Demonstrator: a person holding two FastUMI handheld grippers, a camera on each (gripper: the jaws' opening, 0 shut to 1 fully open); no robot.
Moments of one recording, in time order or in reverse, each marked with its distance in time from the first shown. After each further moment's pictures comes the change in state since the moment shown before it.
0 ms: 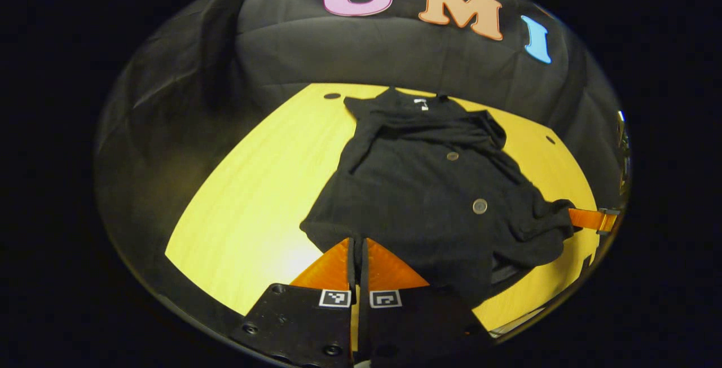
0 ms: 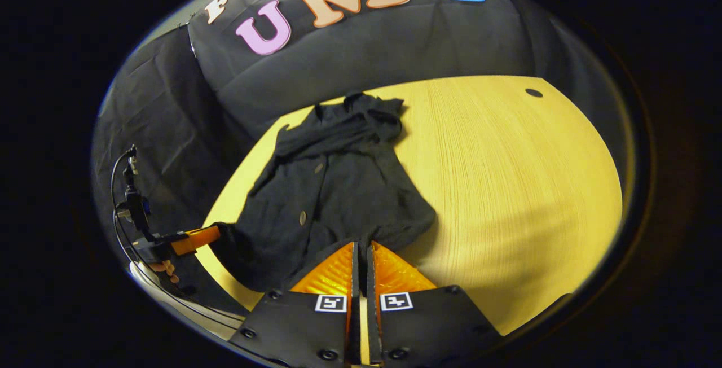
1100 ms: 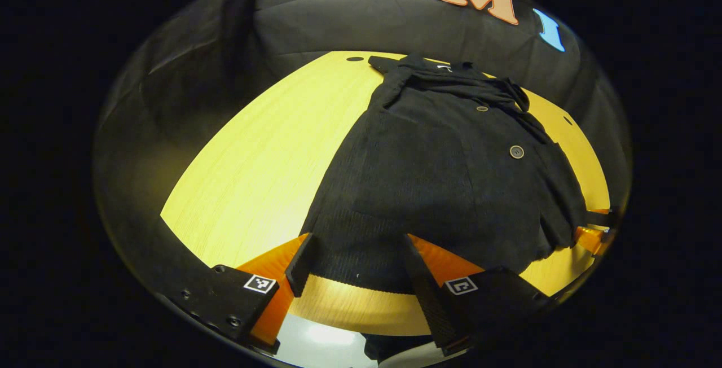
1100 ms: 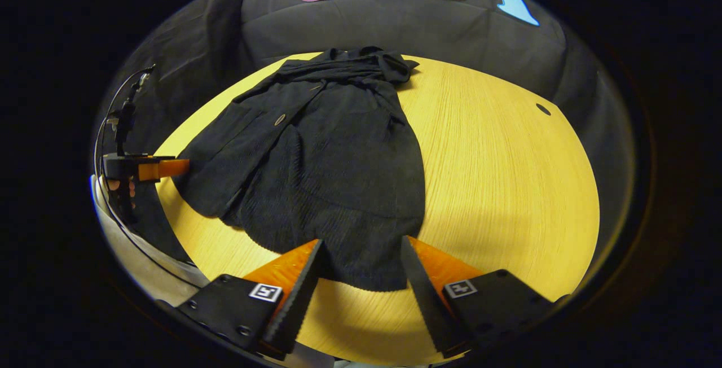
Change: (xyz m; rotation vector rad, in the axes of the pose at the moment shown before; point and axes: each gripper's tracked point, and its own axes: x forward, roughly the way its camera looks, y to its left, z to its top) left arm -0.003 0.033 -0.121 -0.037 0.167 0.068; right arm 0.004 -0.062 -0.114 -0.296 0.181 -0.168
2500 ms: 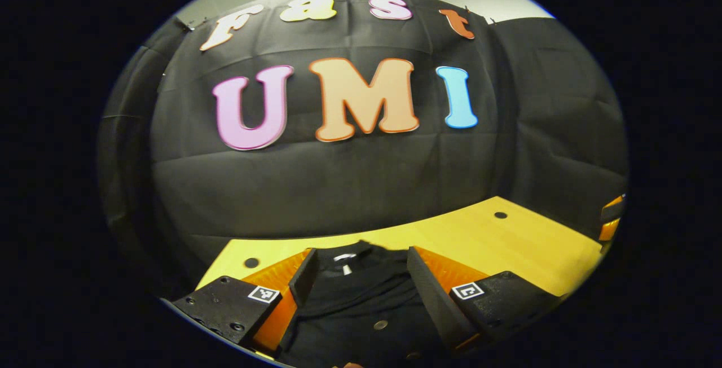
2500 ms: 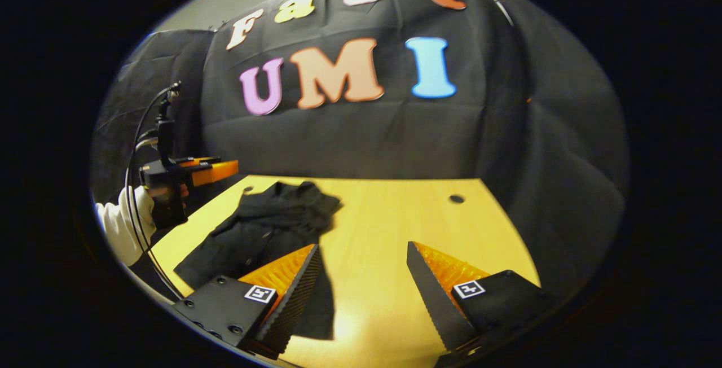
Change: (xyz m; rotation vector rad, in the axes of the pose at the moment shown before) left arm -0.054 -0.157 0.308 0.322 -0.689 -0.252; right arm -0.113 -0.060 0.066 0.154 -0.479 -0.094
